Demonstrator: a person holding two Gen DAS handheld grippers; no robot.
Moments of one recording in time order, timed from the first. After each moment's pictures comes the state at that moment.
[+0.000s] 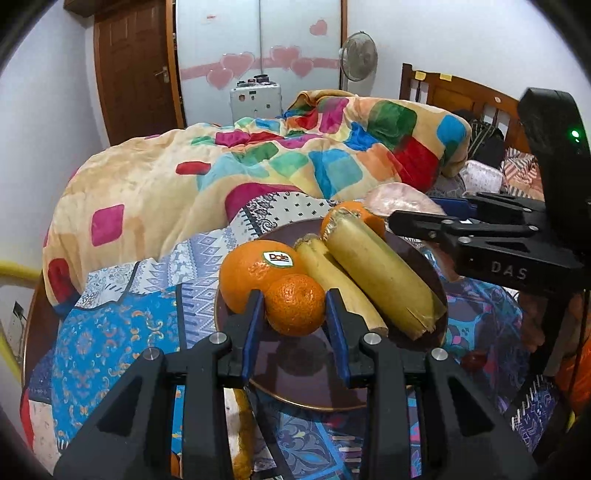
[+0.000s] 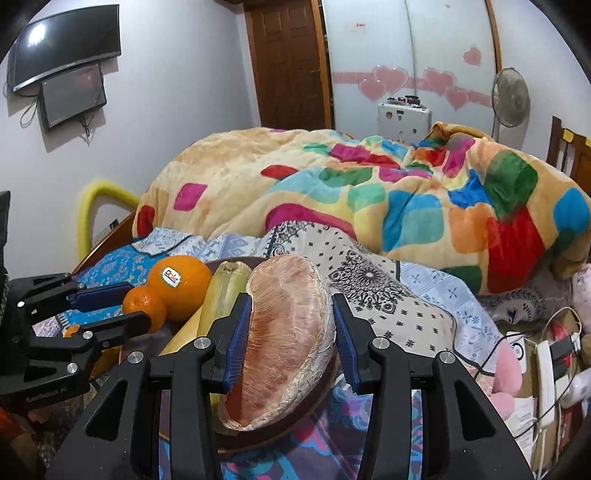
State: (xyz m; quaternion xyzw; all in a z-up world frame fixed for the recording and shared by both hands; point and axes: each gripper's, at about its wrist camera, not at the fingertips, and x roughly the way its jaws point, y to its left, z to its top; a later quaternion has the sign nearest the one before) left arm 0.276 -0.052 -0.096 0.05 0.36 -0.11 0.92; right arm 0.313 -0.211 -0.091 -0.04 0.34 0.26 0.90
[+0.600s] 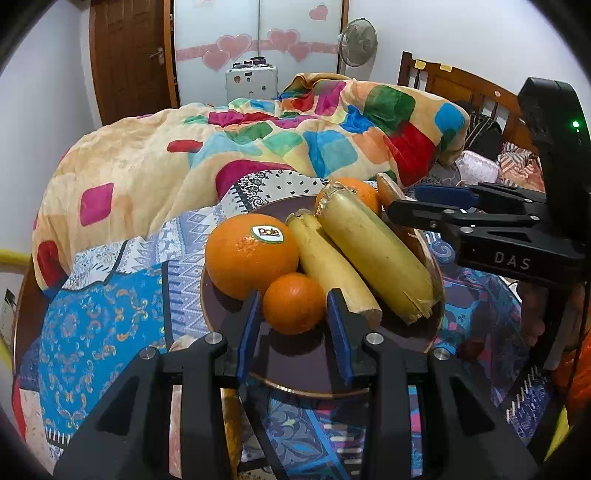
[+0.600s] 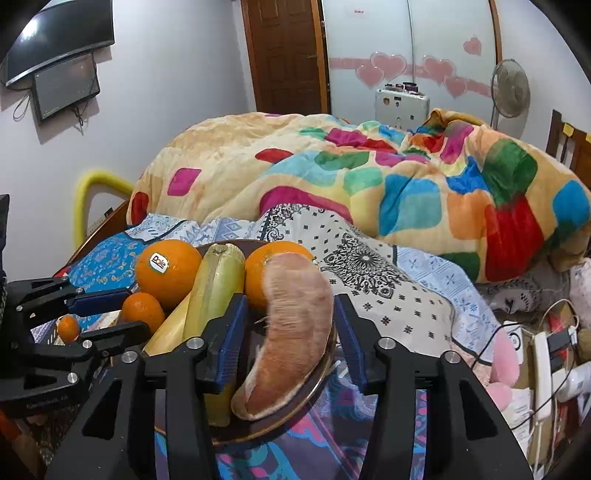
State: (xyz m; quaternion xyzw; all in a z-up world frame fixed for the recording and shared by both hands) left arm 0.276 -0.047 -0.105 0.03 0.39 -0.12 0.91; right arm 0.312 -0.214 -0.089 -0.06 0.36 0.24 0.90
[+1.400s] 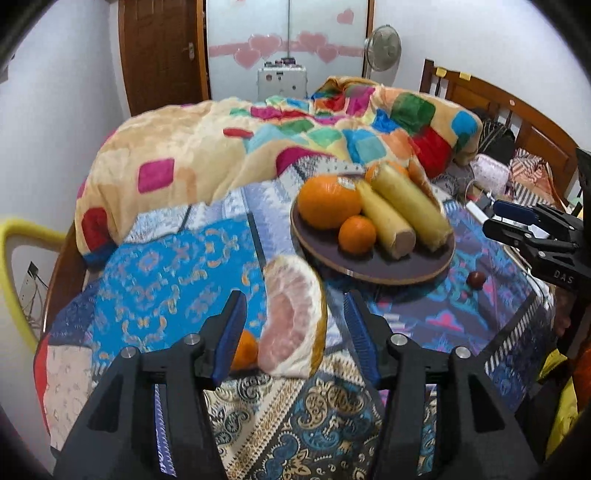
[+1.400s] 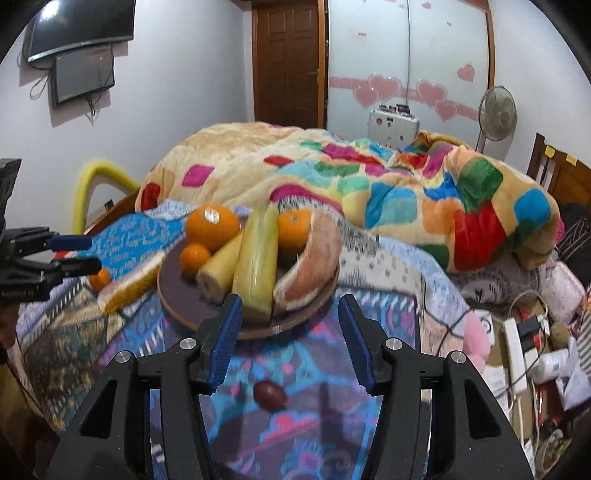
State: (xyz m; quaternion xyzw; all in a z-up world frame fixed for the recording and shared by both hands) left arm 0.199 0.022 -0.092 0.02 0.40 -0.08 0.91; right arm 0.227 -0.230 -0.089 -0.09 0.33 0.22 0.91
